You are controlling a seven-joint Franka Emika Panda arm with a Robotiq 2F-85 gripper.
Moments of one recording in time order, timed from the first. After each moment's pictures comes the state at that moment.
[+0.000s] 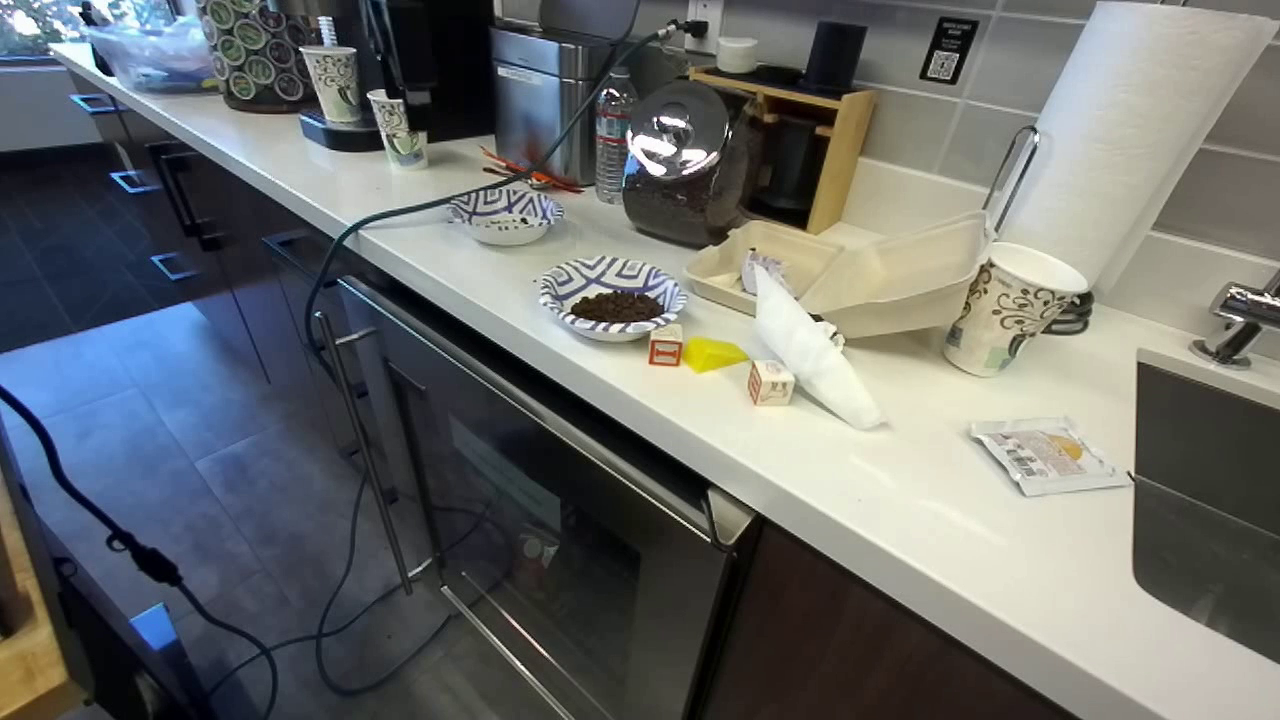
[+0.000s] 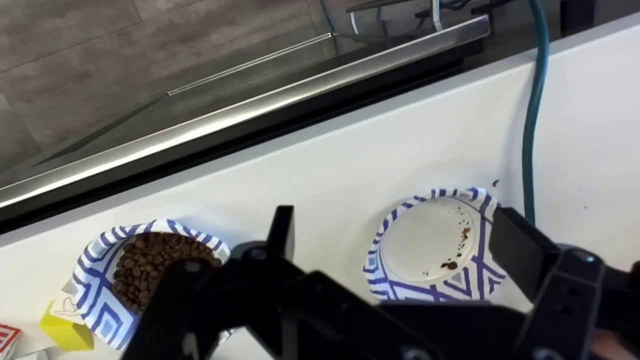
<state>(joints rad) -0.18 -0.15 -0.21 -2.28 0.09 2.19 -0.13</state>
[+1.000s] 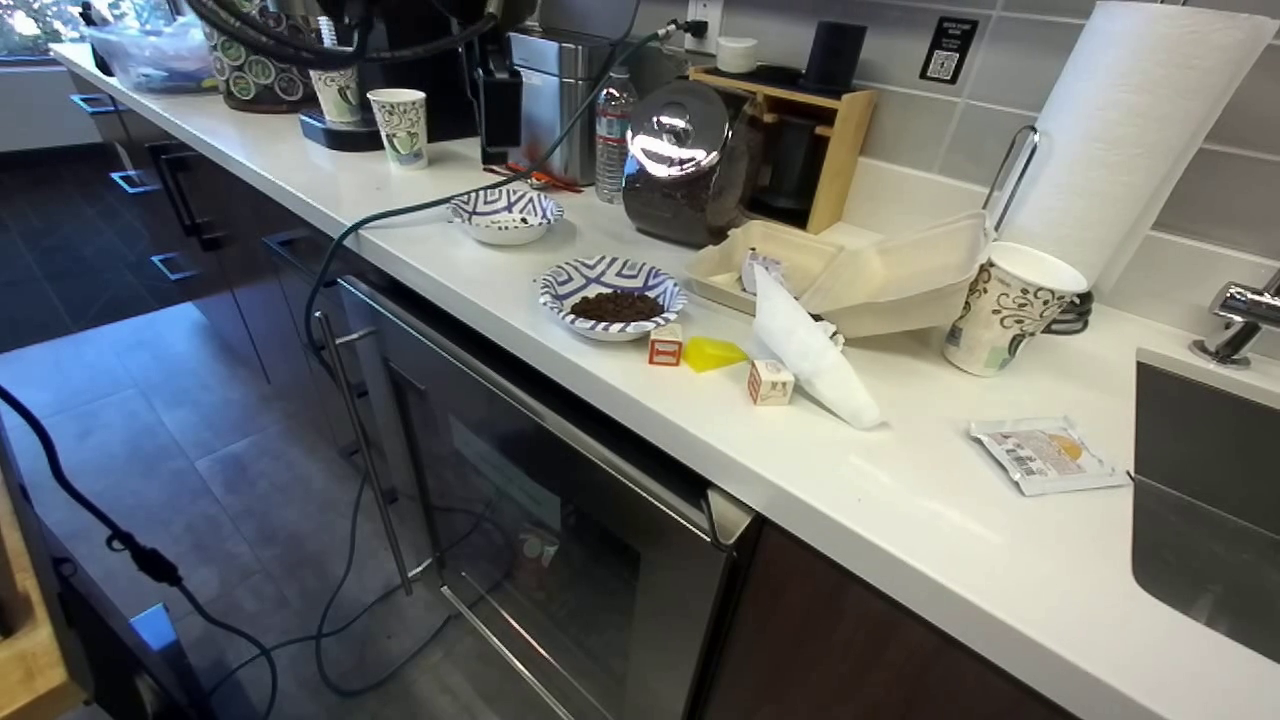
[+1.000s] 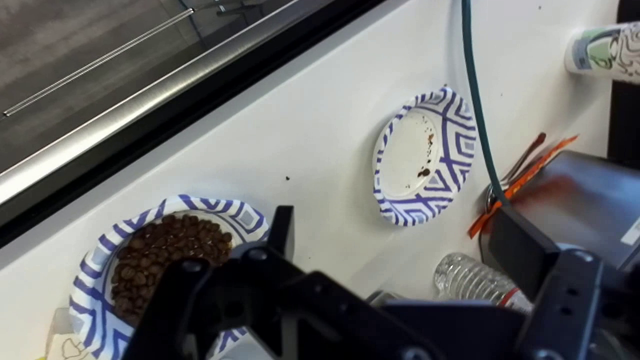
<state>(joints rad) -0.35 0.11 -0.36 -1.99 0.61 1.91 -0.52</state>
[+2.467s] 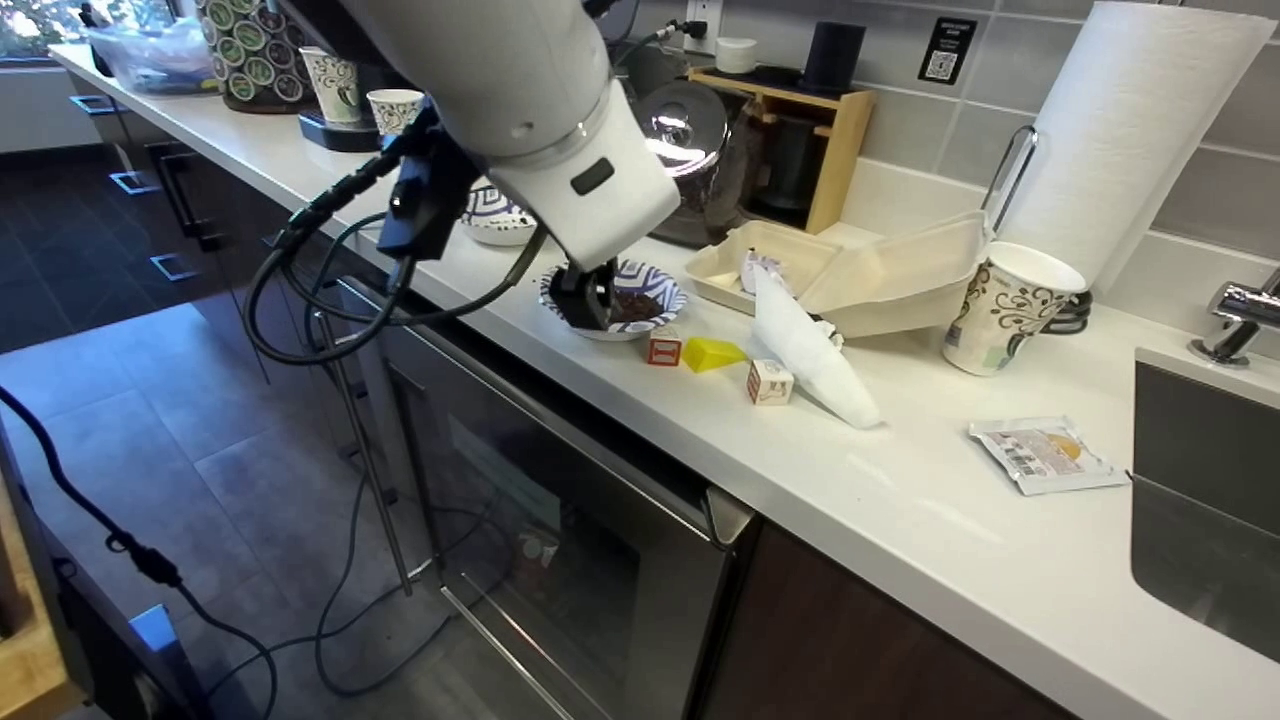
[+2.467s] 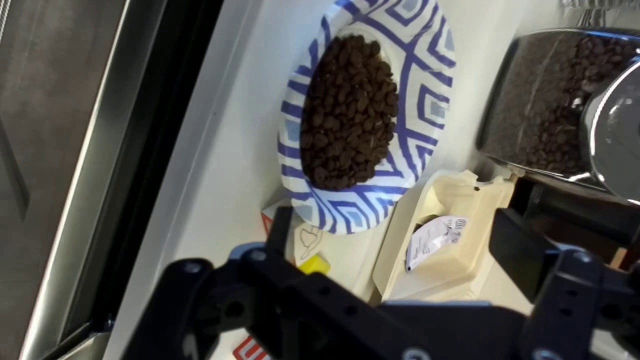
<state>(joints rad) -0.53 0.35 -0.33 -2.00 1.17 2.28 -0.58</state>
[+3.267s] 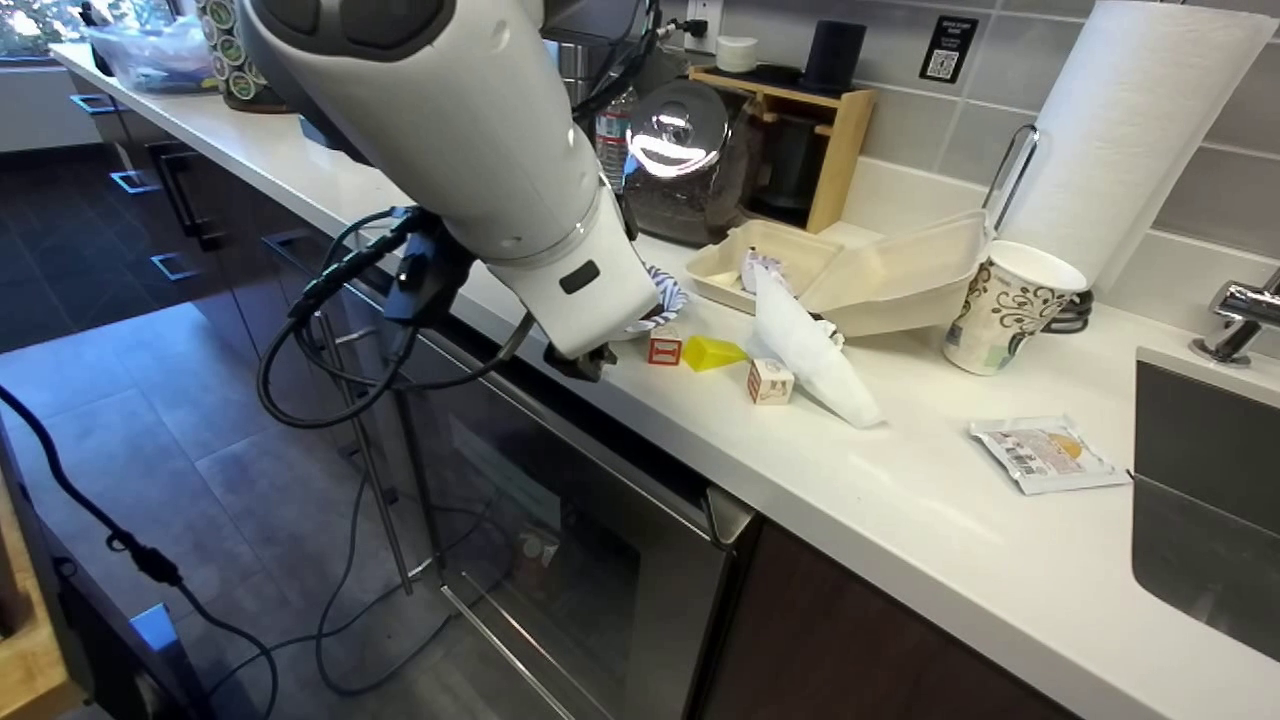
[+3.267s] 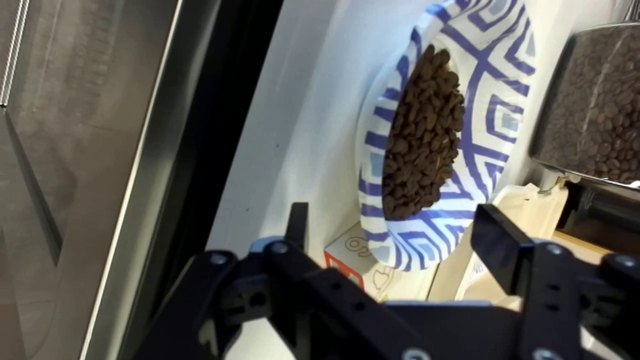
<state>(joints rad) -0.54 0.44 -0.33 -1.99 1.25 2.30 -0.64</state>
